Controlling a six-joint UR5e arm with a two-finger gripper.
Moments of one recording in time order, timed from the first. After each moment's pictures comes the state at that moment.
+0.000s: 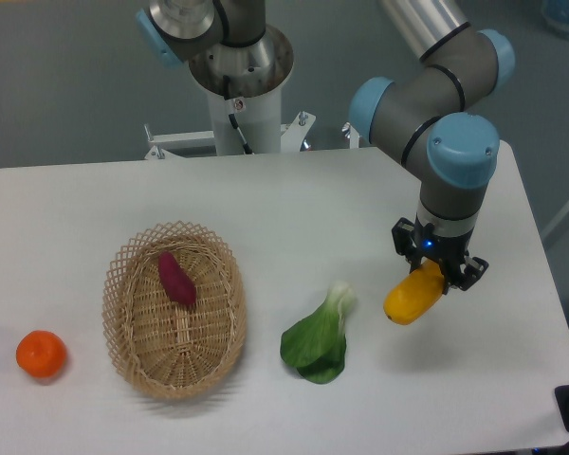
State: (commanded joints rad) arm 2.65 -2.00 -1.54 -1.03 1.58 1.35
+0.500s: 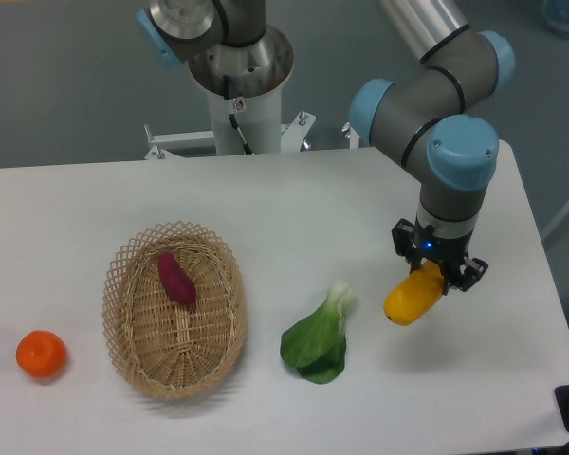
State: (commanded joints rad) arm 2.64 -2.00 -1.54 -1.03 1.59 1.35
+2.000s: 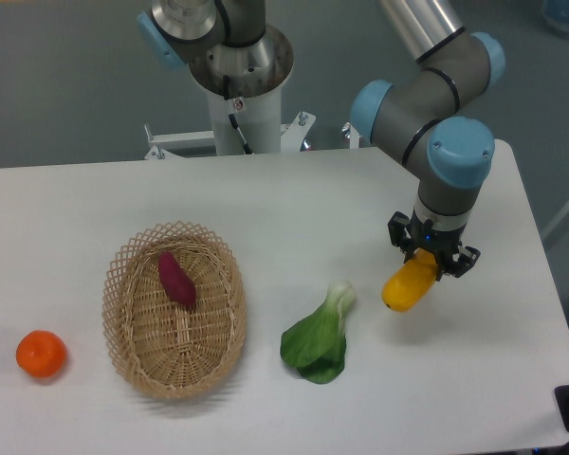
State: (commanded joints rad) arm 2.70 -1.99 -1.72 -0.86 1.58 1.31
